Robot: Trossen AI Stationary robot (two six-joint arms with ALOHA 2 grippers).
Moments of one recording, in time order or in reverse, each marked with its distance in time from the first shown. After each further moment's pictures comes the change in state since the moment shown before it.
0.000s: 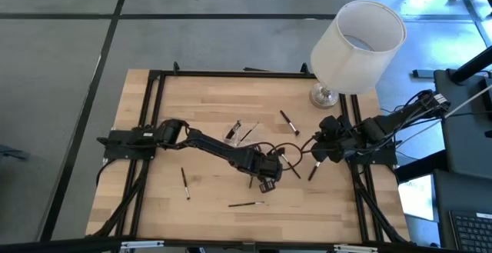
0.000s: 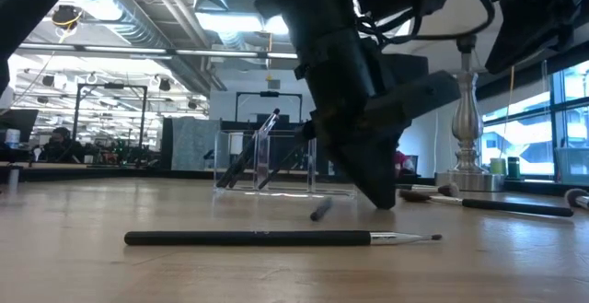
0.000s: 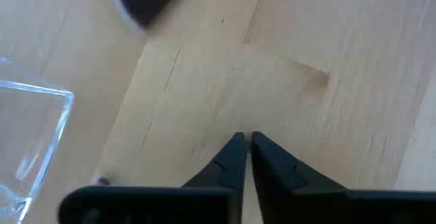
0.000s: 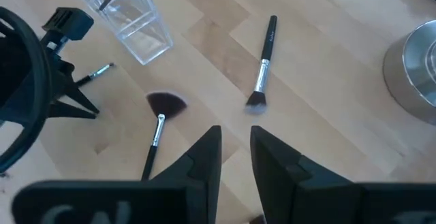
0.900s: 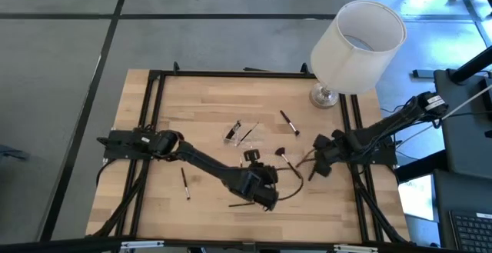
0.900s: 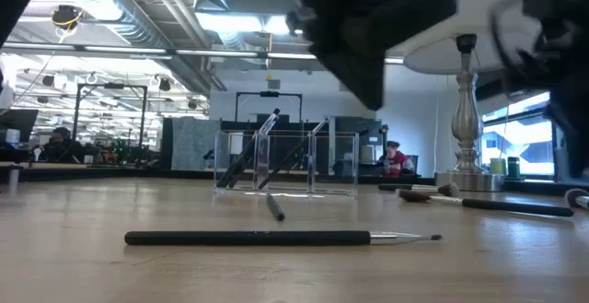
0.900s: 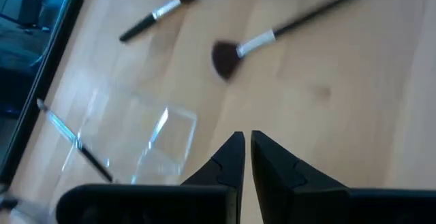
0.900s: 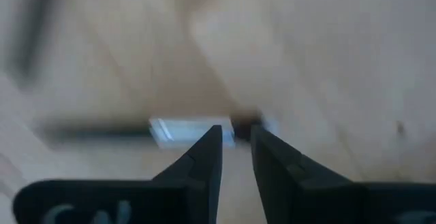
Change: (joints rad) left arm -0.175 0.001 0.244 -0.344 -0.518 0.049; right arm -0.041 0.116 -0.336 0.187 -0.416 -0.186
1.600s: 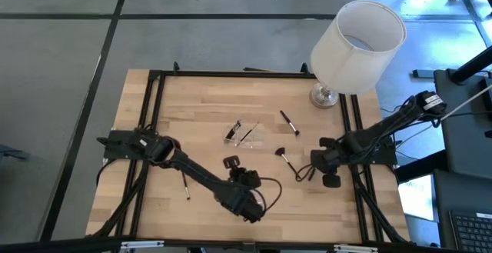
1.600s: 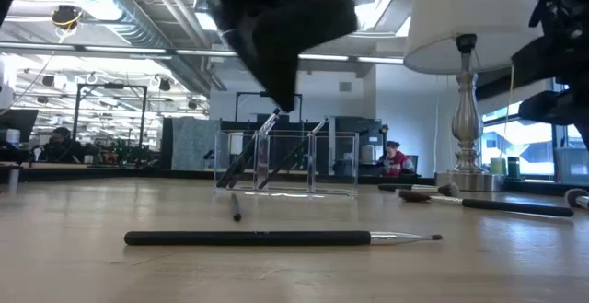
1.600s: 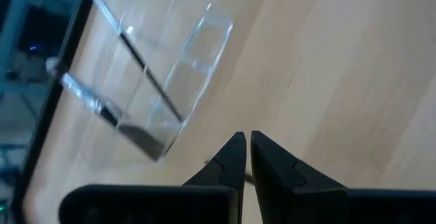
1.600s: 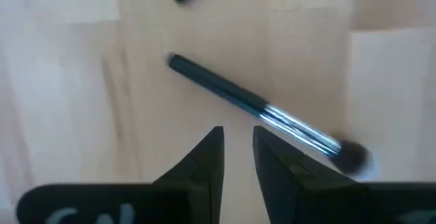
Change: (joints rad) left arm -0.102 -0.003 -0.027 -0.363 -0.017 -0.391; right arm 0.043 0.029 0.048 0.121 -0.210 -0.432
